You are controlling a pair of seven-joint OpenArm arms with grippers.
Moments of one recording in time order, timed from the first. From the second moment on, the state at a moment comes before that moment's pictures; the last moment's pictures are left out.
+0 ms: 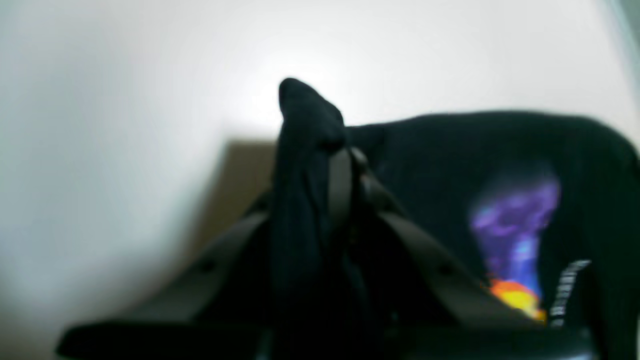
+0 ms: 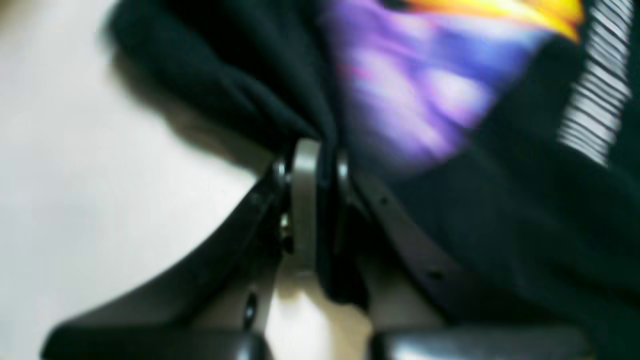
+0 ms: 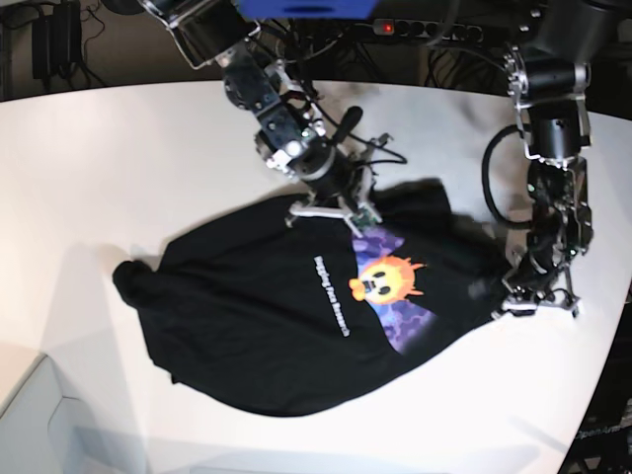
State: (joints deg) left arm -20.7 -16.8 -10.9 55.9 -39.7 1.2 27.9; right arm 1.0 -4.3 -27.9 75.1 -8.2 10.4 -24.1
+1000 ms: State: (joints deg) left arm -48.0 -7.3 -7.6 72.3 -39.7 1.0 29.1; right arm -3.6 -8.7 -25.7 108.0 -7.0 10.1 -19.8
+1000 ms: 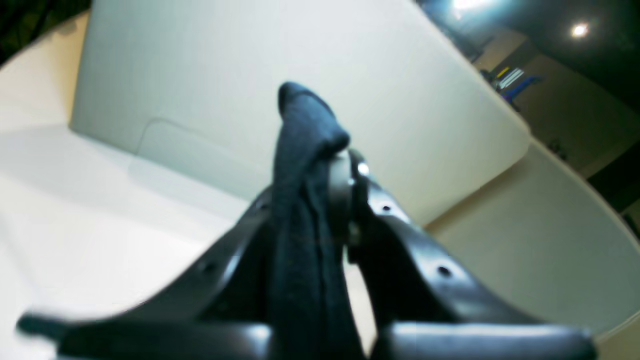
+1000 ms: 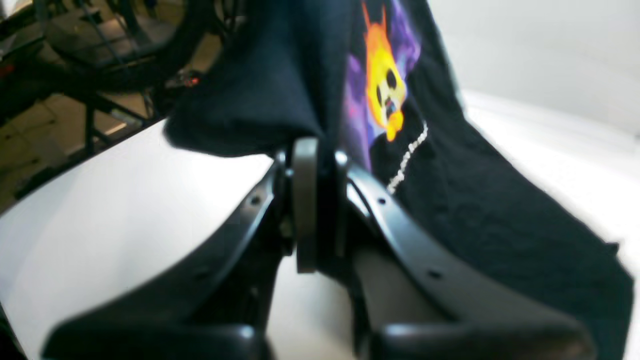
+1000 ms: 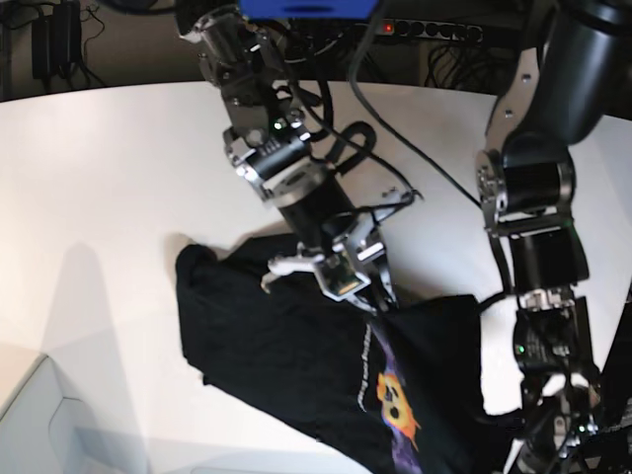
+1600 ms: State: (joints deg) left arm -56.9 -0.9 -1.7 66.7 -39.2 1.0 26.6; right arm -2.0 -8.7 -18.8 106.3 -3.8 9.5 -14.1
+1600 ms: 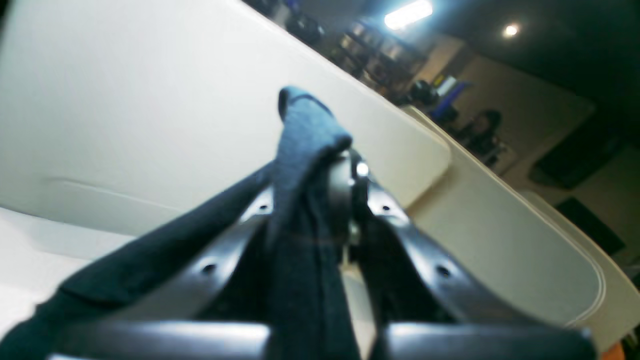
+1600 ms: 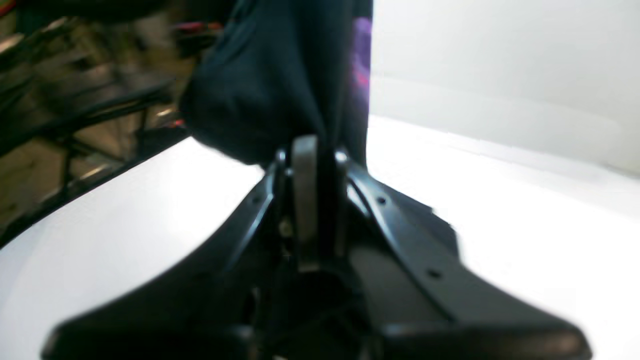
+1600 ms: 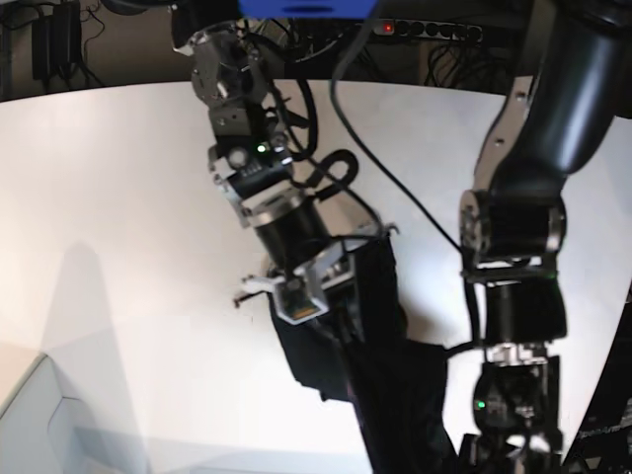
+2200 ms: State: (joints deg) left arm -49.1 7.7 49.7 45.2 -51.1 0.8 -9.9; right arm -11.1 -9.3 17.8 106.2 8.6 9.4 -15.2
